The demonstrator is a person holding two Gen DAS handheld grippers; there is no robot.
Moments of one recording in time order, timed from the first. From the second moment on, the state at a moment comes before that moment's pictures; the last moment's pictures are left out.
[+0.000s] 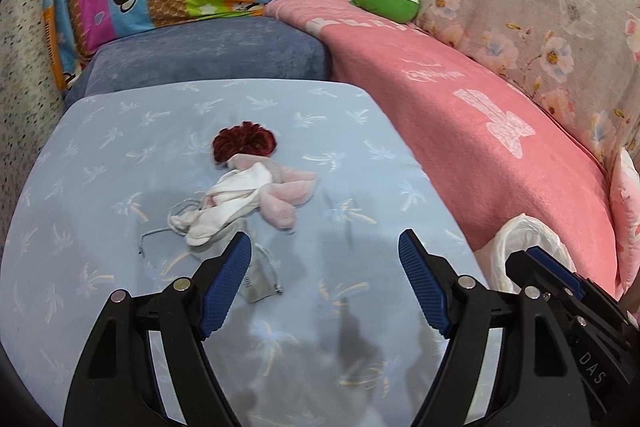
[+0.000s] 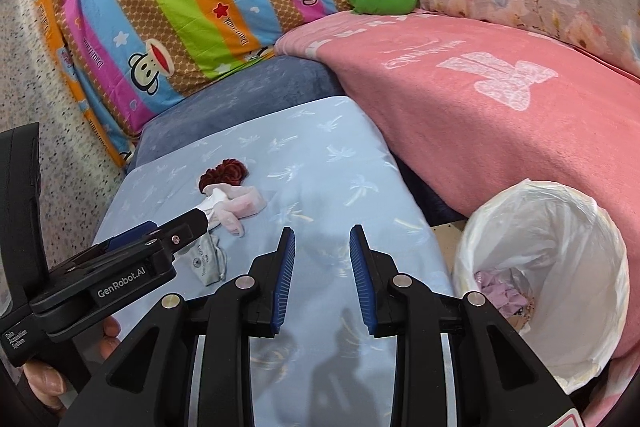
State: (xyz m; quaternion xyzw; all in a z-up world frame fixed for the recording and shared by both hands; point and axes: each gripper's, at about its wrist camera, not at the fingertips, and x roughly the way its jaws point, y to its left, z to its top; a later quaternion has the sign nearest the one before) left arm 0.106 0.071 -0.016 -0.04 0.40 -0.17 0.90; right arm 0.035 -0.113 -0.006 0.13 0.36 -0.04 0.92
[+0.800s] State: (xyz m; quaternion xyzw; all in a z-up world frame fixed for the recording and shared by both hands) left arm 0.146 0.128 -0.089 -0.08 0.49 -0.10 0.86; right arm 0.118 -0.038 -0.040 0.10 0.40 0.03 0.91
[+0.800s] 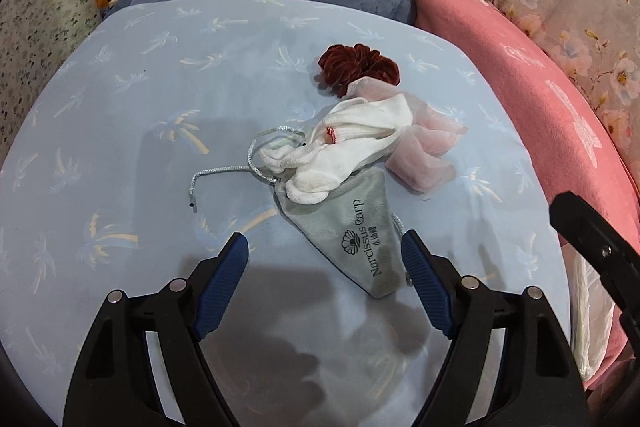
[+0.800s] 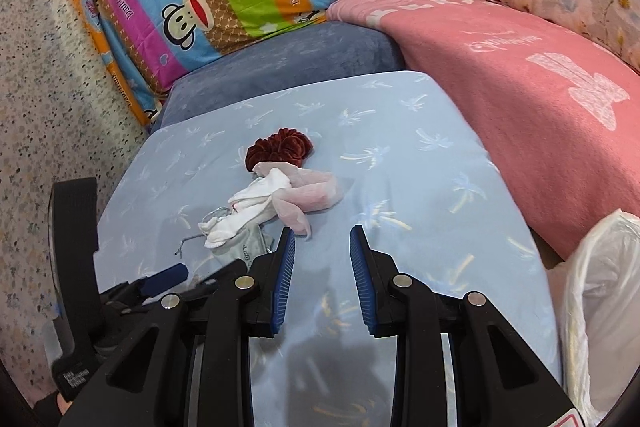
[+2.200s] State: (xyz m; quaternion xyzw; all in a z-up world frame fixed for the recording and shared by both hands) left arm 0.131 0.119 -0.035 -0.11 0.45 -0.19 0.86; right arm 0.140 -0.034 -0.029 0.12 0.37 0.07 0.92
